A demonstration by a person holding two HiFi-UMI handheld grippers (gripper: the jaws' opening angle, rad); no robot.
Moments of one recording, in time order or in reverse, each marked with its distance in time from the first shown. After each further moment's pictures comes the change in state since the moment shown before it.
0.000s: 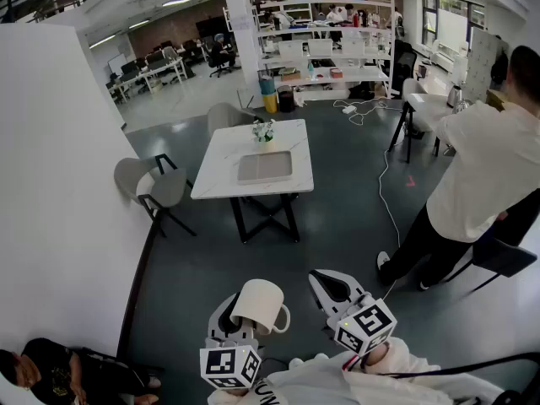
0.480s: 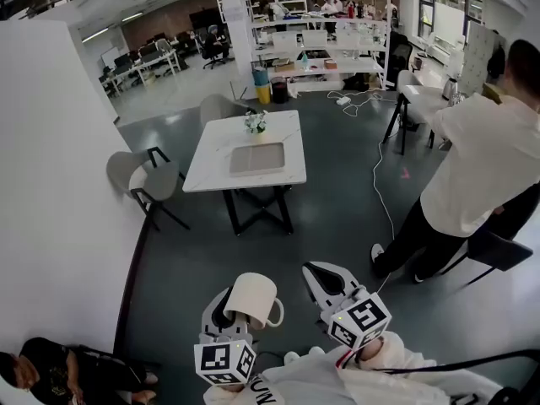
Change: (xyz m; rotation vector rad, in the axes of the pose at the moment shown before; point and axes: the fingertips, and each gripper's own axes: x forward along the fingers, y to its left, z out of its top) left arm 0.009 -0.006 0.003 0.015 0.007 0.015; right arm 0.001 -0.012 0.008 -0.006 -0.013 -0.015
